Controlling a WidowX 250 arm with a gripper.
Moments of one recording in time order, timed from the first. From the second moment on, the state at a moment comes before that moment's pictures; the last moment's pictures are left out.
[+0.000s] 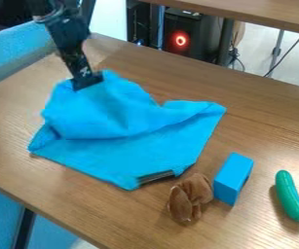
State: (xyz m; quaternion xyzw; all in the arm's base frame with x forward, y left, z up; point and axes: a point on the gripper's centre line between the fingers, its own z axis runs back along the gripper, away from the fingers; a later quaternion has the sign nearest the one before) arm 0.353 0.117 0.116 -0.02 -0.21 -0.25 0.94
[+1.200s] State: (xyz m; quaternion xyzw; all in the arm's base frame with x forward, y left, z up) arm 0.471 0.181 0.054 0.08 -0.20 -0.19 0.96
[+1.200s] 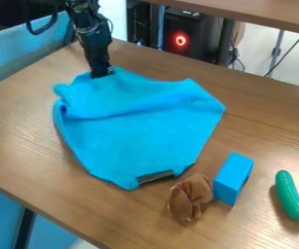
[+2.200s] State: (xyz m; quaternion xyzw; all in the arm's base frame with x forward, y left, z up) arm 0.512 0.200 0.062 0.08 -0.24 -0.20 0.95
